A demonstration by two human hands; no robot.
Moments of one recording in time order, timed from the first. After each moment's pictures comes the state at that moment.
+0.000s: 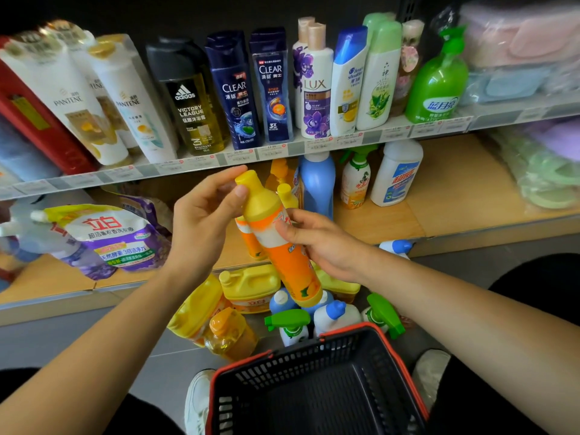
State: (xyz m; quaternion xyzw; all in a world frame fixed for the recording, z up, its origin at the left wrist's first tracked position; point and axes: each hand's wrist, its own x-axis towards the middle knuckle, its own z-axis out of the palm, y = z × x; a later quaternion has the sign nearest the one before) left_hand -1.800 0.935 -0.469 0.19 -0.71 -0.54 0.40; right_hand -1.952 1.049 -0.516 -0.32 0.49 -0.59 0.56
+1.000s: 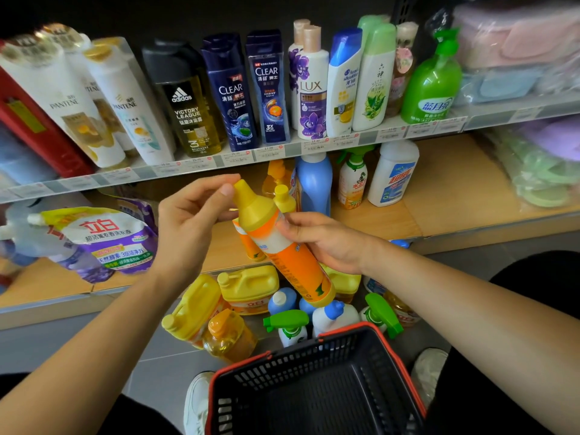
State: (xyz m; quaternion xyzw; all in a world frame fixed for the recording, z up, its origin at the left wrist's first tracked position) left_hand -1.789 0.924 -0.471 0.18 -0.70 -0.56 0.40; right_hand -1.966 1.052 -0.510 -0.35 0.48 -0.53 0.60
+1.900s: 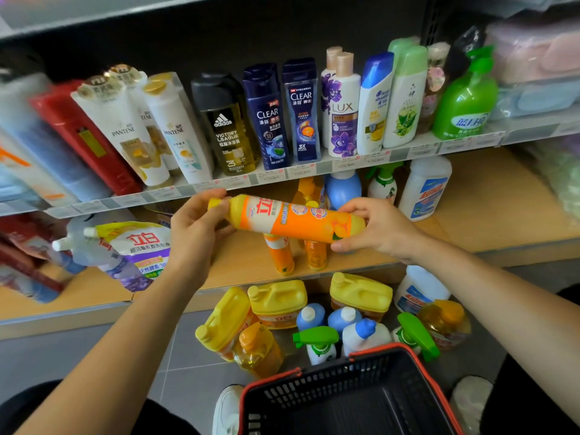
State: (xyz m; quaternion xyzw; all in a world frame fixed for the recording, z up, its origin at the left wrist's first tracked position) left_hand -1.768 0.879 -0.469 0.36 -0.59 -0.61 0.39; right_hand -2.021 1.051 -0.507 -0.46 0.70 -0.45 0.31
